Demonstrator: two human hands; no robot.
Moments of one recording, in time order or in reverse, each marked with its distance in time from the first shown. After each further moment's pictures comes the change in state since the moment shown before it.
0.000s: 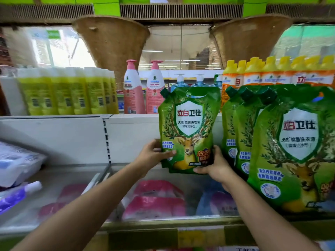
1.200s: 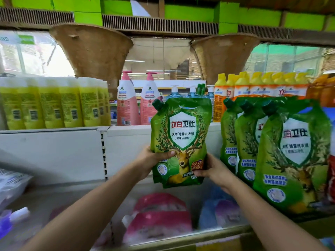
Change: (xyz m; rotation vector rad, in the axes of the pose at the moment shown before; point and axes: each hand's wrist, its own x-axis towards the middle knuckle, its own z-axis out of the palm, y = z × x) left_hand 0.027 0.012 -0.020 -0.247 -0.215 -0.003; right_hand 0.007 -0.012 0.010 0.195 -0.130 -0.069
